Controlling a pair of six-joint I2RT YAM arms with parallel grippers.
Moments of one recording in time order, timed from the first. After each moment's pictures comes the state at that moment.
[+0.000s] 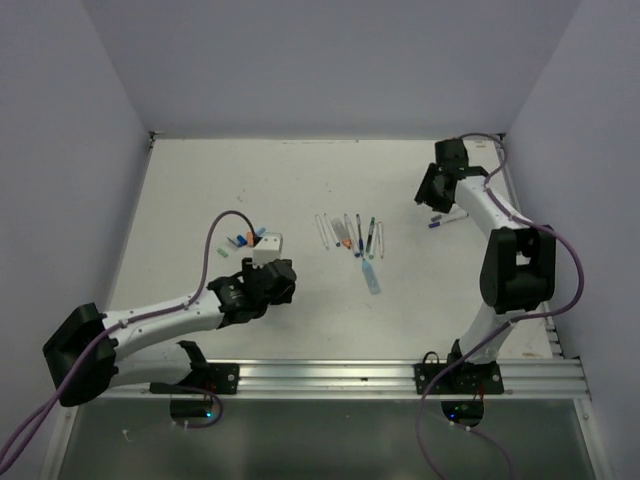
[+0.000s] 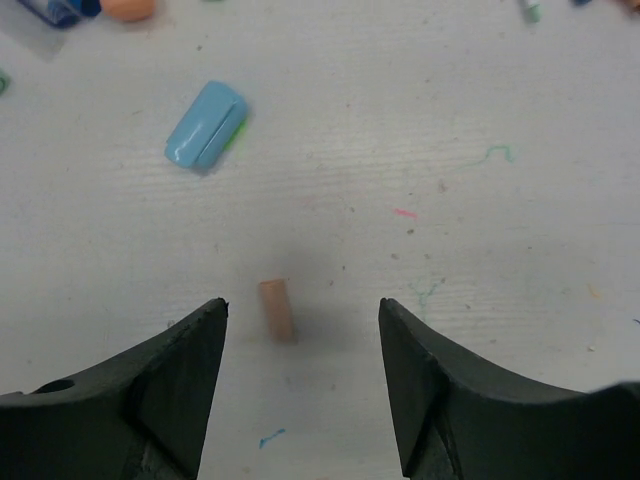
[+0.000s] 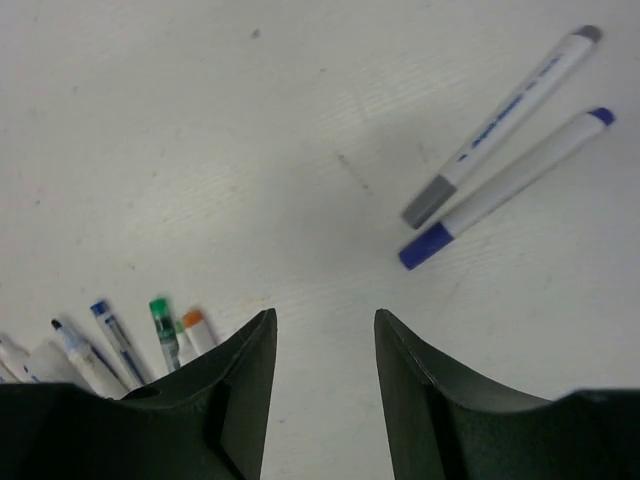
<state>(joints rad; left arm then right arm) -0.96 1.19 0.61 -0.42 -0.60 -0.78 0.14 1.78 1.36 -0.57 0.13 0.47</state>
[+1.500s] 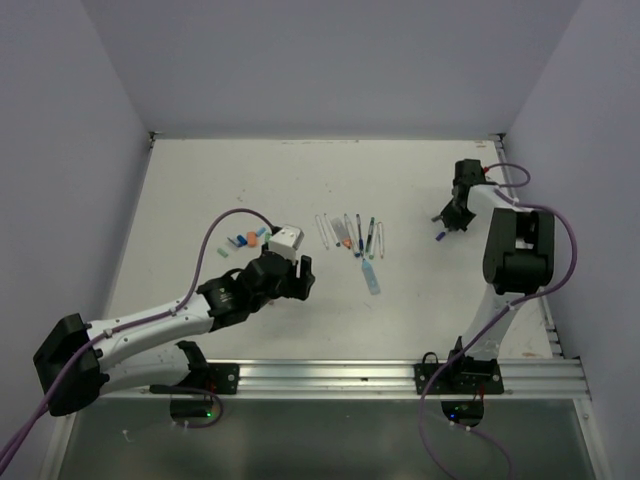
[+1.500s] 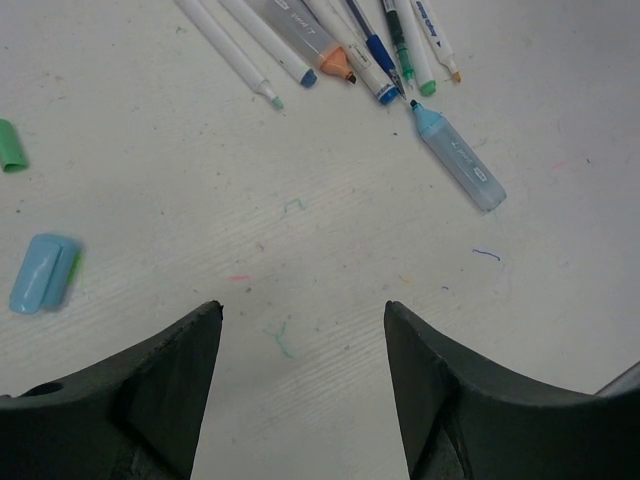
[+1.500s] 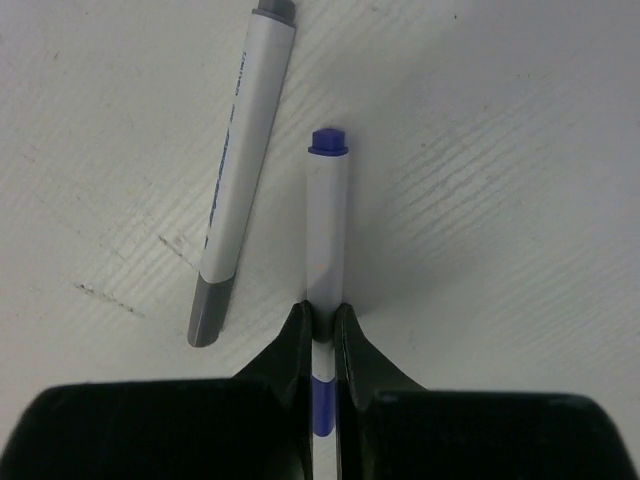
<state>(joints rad) -0.96 1.07 0.61 -0.12 -0.33 -0.47 -0.08 1.95 1.30 -0.52 0.24 0.66</state>
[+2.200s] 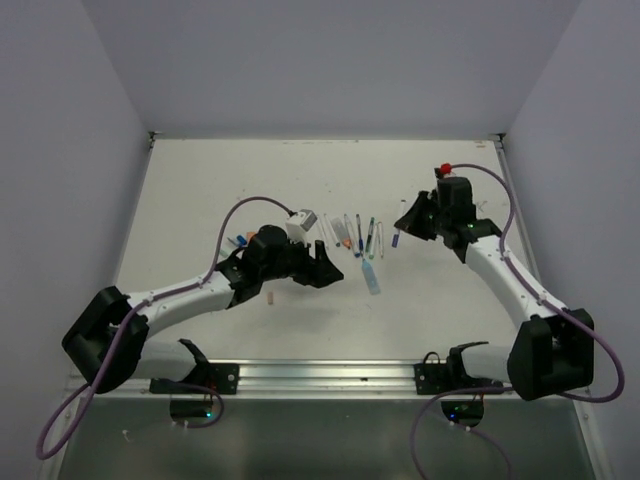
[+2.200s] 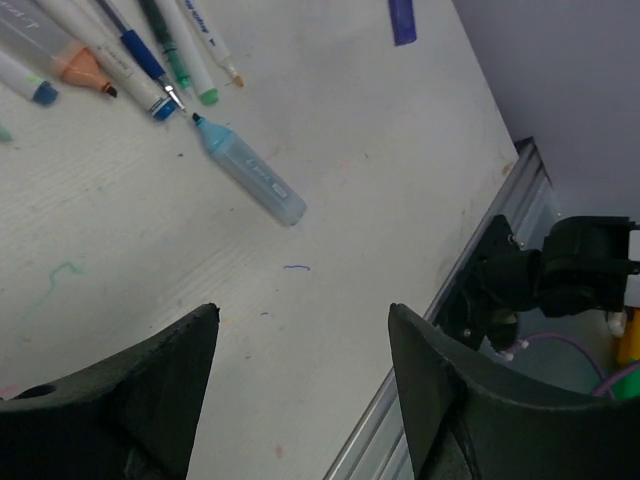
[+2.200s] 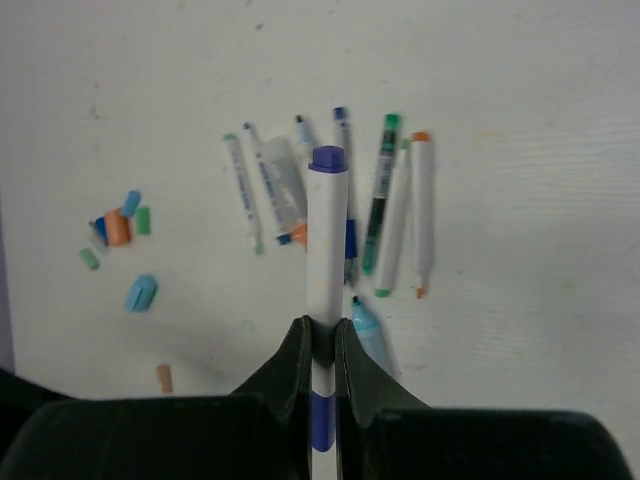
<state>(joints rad) -0.76 1.30 0.65 0.18 0.29 -0.60 0.18 1.28 0.93 -0.38 -0.15 0.58</state>
